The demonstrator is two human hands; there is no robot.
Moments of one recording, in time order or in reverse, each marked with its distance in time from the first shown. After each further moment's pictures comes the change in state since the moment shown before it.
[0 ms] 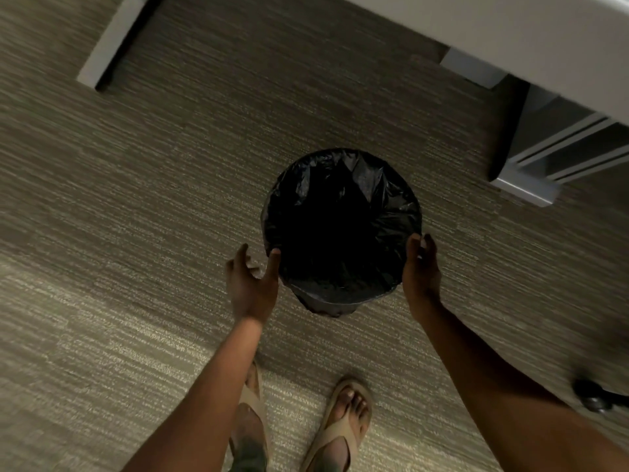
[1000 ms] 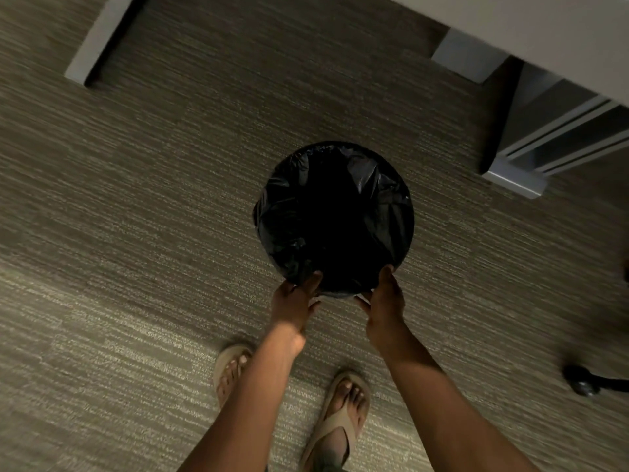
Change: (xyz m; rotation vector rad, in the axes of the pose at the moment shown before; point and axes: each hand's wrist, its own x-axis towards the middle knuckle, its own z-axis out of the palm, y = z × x) left_hand -0.055 -0.001 0.043 -0.630 -0.377 -0.503; right_hand -0.069 0.011 0.039 0.501 -0.061 0.428
